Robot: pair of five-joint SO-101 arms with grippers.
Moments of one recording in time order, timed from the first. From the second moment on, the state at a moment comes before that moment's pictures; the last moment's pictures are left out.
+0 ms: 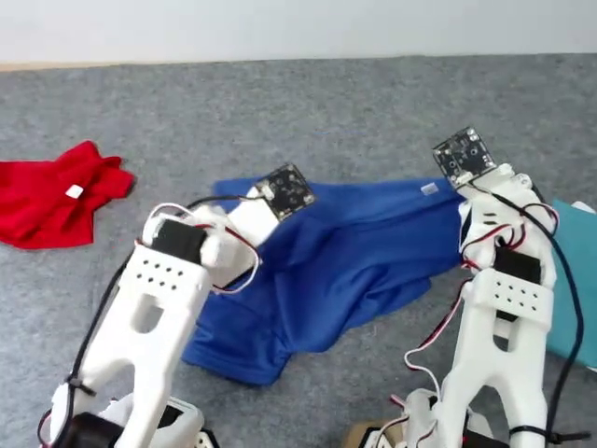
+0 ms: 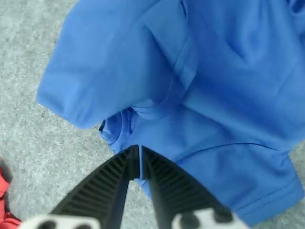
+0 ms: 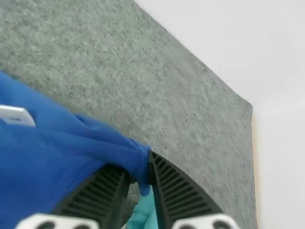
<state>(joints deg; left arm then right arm) 15.6 -22.1 33.2 73.7 -28.6 17.5 -30.0 46.2 22.5 49.0</state>
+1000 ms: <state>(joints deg) 15.4 20.4 9.9 65.2 -28.4 19.6 -30.0 46.2 22.5 51.4</state>
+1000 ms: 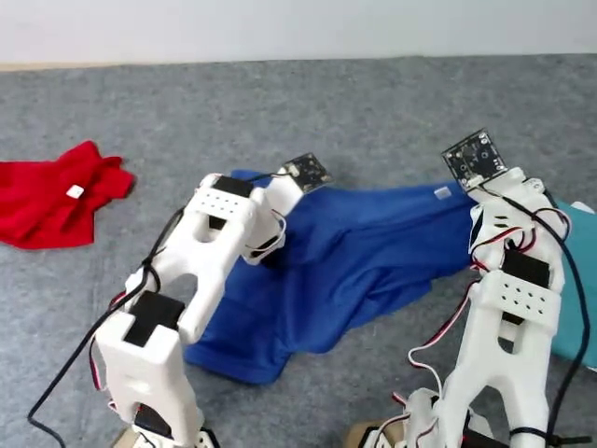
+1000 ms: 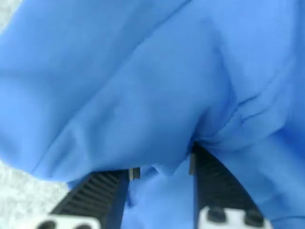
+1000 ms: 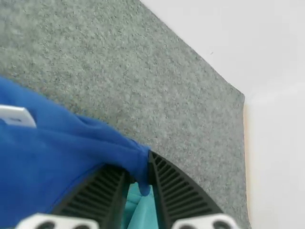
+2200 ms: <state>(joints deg) 9.1 3.6 -16.3 98.9 -33.3 20.7 -30.0 46.2 22.5 51.6</state>
